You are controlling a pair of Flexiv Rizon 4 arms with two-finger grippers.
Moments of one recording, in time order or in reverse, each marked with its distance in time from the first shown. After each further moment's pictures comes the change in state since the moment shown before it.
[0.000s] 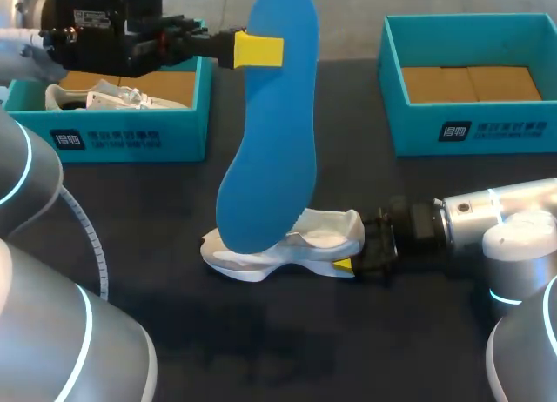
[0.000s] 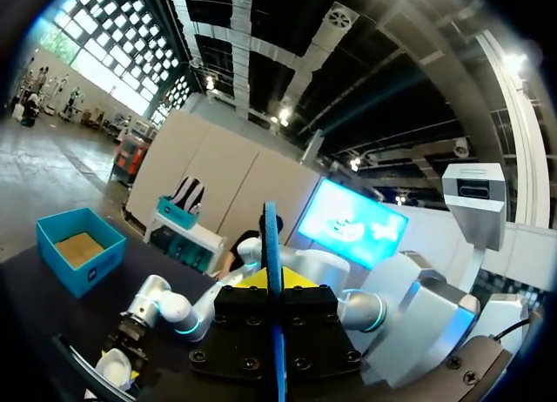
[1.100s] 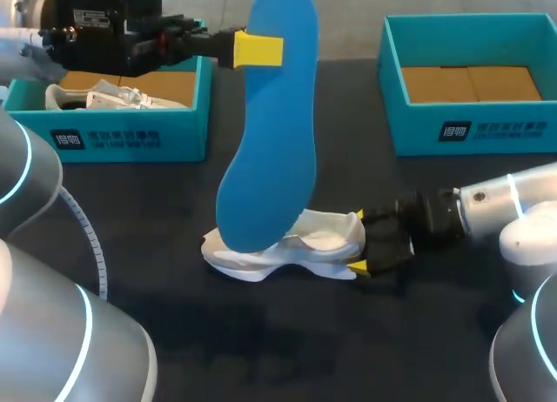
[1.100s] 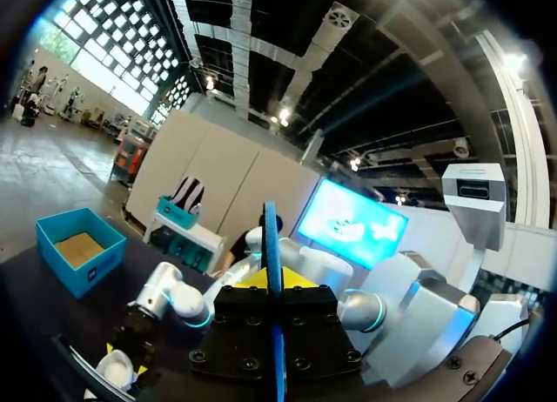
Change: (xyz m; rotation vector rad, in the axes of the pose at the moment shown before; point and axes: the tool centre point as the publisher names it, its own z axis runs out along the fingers) left arm 0.000 0.000 0.000 0.000 0.000 0.000; right arm 0.012 0.012 -0.036 0.178 -0.031 0.011
